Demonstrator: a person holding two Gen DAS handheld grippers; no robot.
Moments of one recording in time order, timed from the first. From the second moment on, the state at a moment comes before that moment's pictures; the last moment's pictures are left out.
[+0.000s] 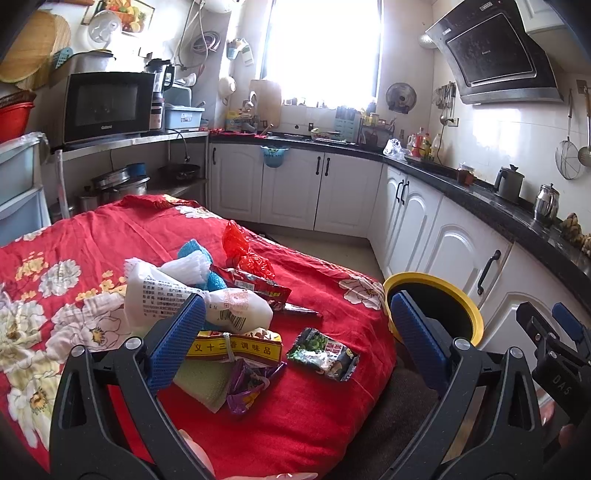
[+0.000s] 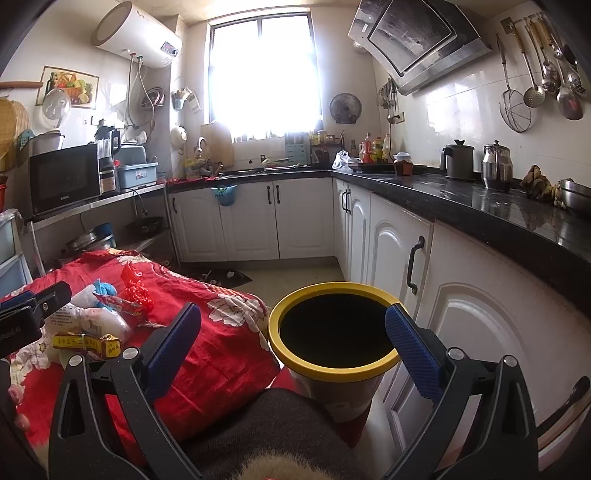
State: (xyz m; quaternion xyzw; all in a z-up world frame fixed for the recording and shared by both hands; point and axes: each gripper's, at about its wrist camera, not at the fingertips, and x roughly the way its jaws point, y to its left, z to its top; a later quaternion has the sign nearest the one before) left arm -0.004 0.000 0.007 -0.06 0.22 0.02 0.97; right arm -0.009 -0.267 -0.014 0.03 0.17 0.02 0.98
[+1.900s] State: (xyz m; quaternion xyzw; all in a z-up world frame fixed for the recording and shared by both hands) left arm 0.010 0.132 0.002 -0.15 0.24 0.16 0.95; right arm 0.052 -0.175 -0.049 -0.07 0.30 0.25 0.92
